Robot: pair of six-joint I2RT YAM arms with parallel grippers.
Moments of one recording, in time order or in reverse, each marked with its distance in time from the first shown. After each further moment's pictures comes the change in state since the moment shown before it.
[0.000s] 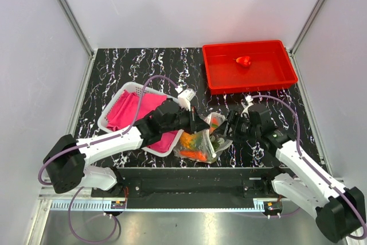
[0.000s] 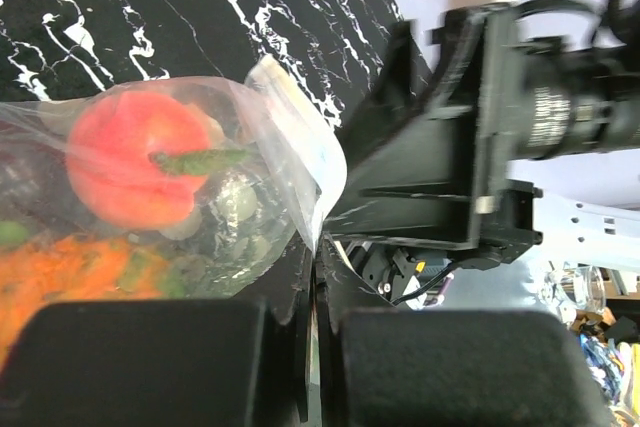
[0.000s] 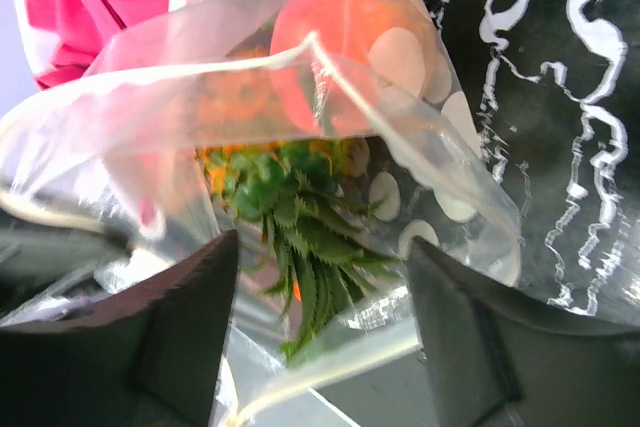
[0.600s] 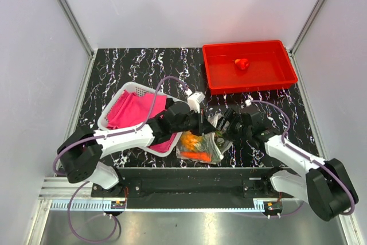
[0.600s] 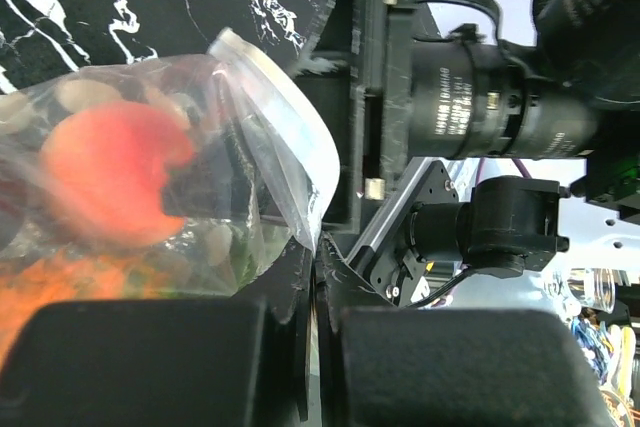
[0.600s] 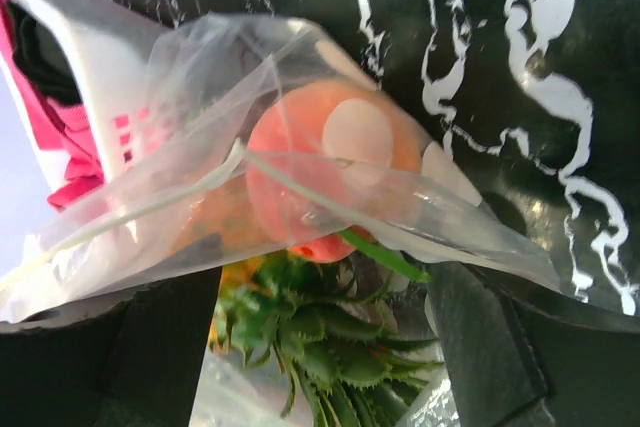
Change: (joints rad) left arm -0.040 0.151 0.051 0.042 0.002 -0.025; right arm -0.002 0.228 -0.155 0.397 0.079 0.236
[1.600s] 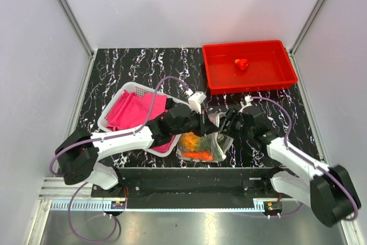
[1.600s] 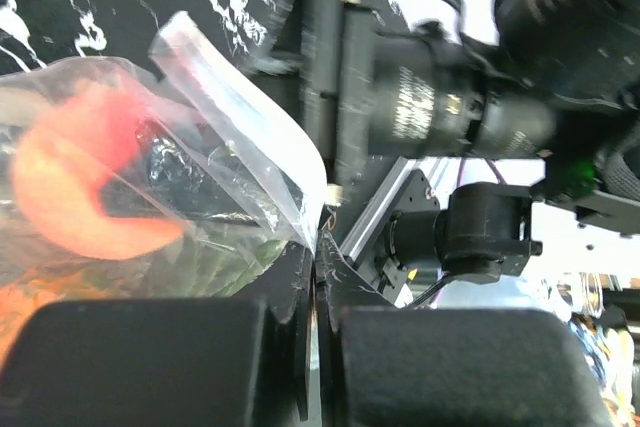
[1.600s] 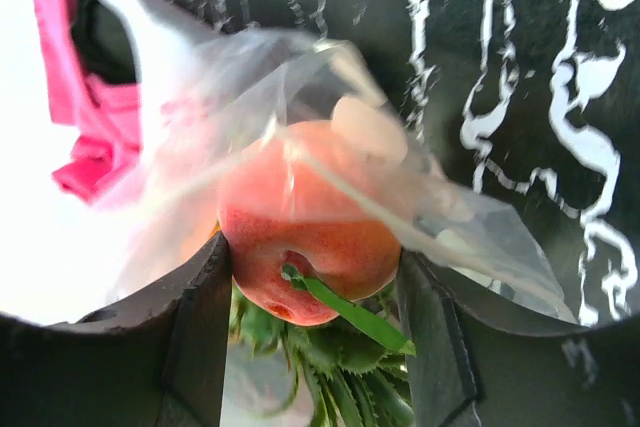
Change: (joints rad) left arm -0.038 -0.010 0.012 0.022 -0.050 -0.017; right arm 0.003 -0.001 -0.003 0.085 0.004 -0.099
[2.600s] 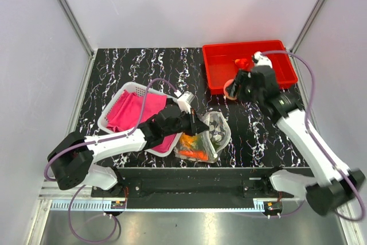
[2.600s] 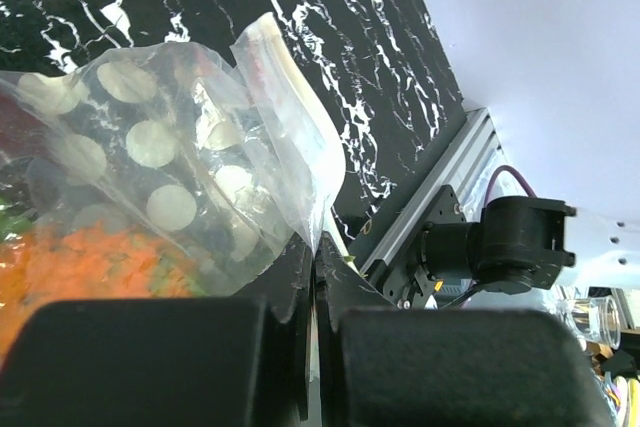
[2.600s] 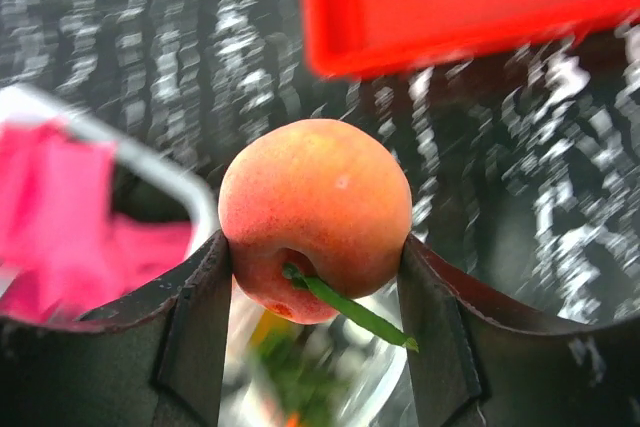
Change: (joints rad) left arm 0.068 -0.091 -0.127 0.029 -0.023 -0.005; right arm -0.011 -0.003 0.743 -0.696 0.397 -0.385
